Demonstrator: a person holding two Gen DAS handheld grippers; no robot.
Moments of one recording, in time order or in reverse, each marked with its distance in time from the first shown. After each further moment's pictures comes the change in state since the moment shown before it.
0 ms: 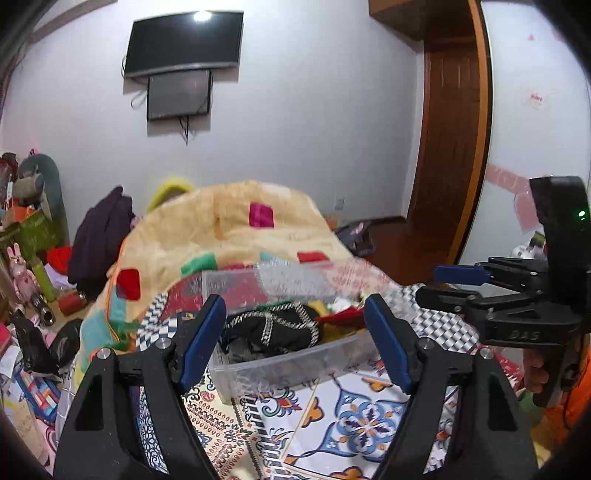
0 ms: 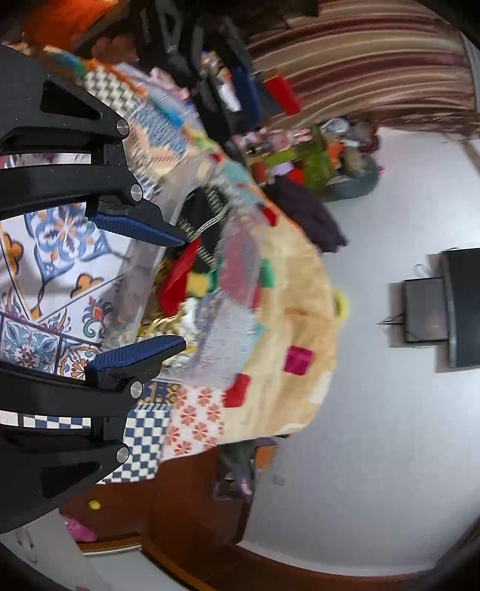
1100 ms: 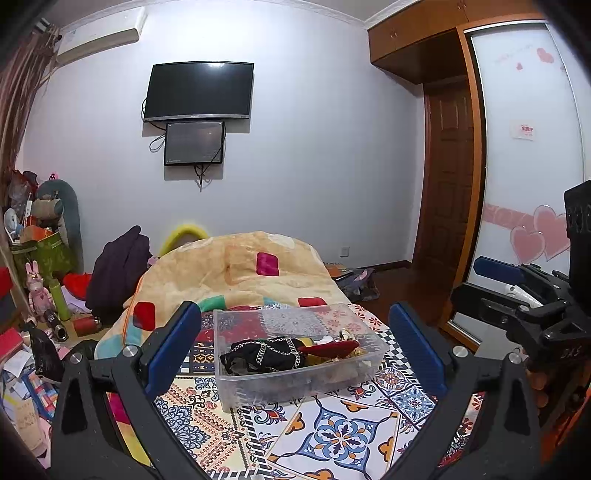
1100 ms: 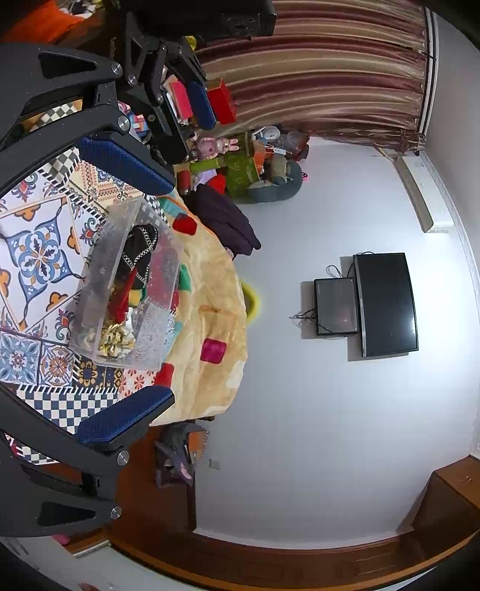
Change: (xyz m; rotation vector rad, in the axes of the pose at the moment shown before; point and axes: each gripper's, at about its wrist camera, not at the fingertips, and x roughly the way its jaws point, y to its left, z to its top) left arm -0.063 -0.023 0.003 -0.015 -0.181 0.046; right arm -0.084 0.031 -0.012 -0.007 -0.323 -0.044
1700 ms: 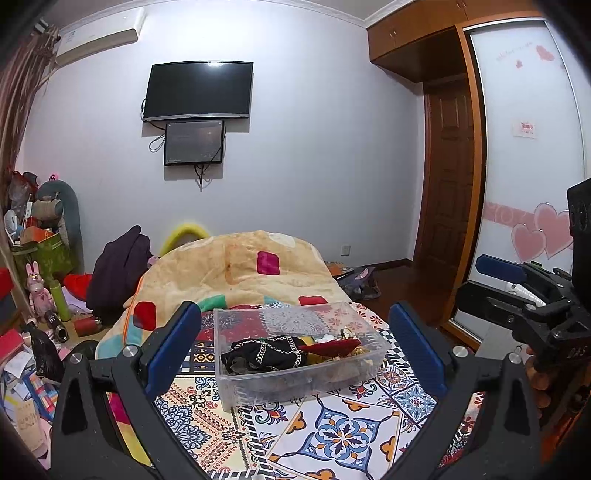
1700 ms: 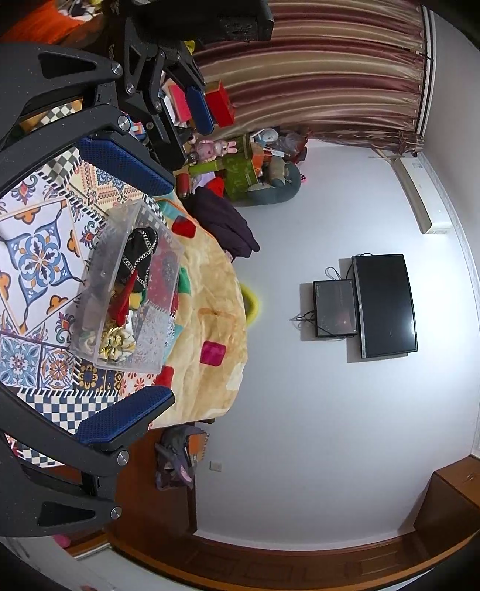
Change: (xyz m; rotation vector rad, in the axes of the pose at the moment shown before) left arm 0.000 -0.002 -0.001 0.005 0.001 0.003; right arm -0.004 0.002 0.000 0.002 -0.004 0.009
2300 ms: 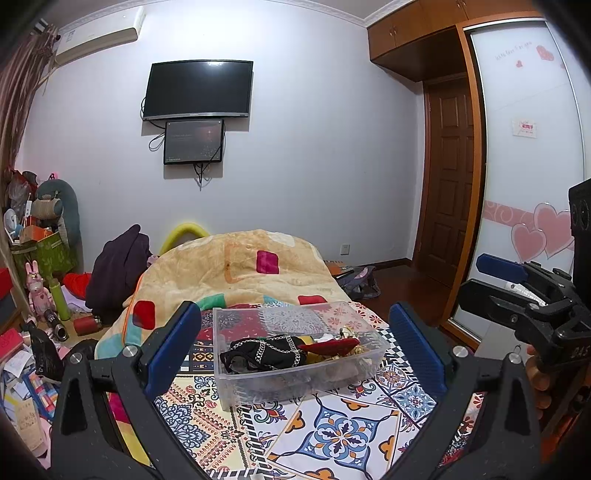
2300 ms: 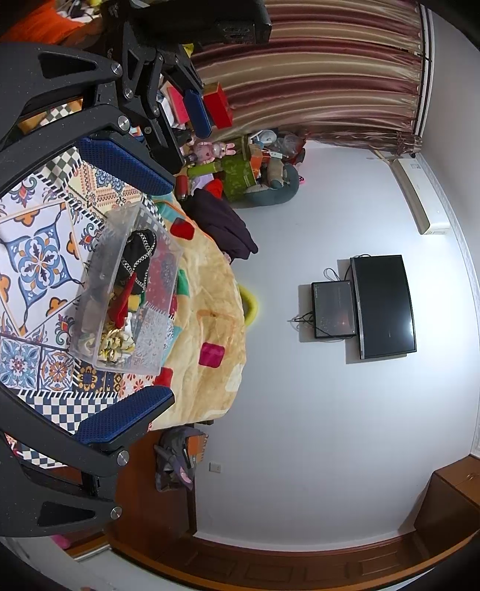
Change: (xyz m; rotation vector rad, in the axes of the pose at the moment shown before) left arm -0.001 -0.001 -0.001 -0.003 0.001 -0.002; right arm -0.002 0.002 0.002 0.003 -0.001 0.005
